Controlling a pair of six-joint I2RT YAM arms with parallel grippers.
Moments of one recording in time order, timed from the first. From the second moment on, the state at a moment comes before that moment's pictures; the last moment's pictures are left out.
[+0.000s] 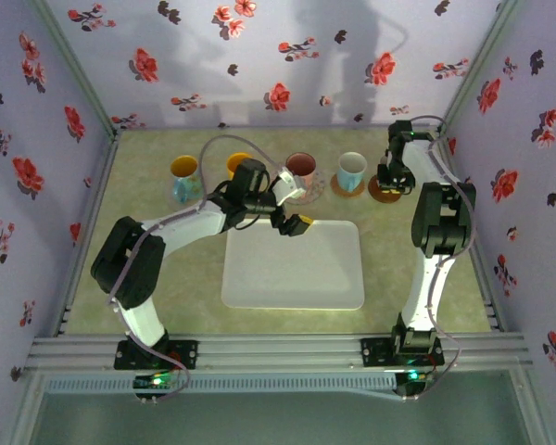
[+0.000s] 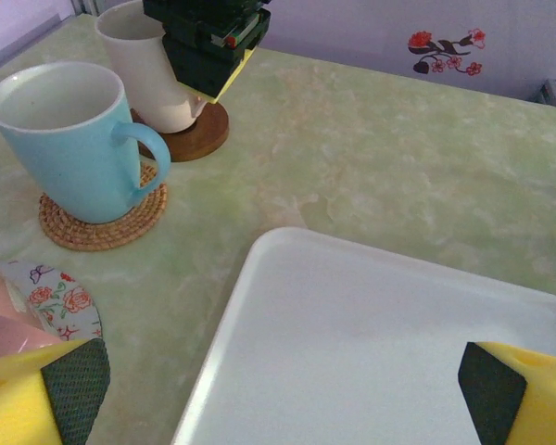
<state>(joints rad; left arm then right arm) -0.69 1.76 1.17 0.05 0.63 0.28 0.00 2.11 1.77 -1.03 0.06 0.12</state>
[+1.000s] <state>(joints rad) -0.69 1.77 1.19 0.07 0.64 0.26 0.01 1.96 1.68 -1.01 0.04 0.14</state>
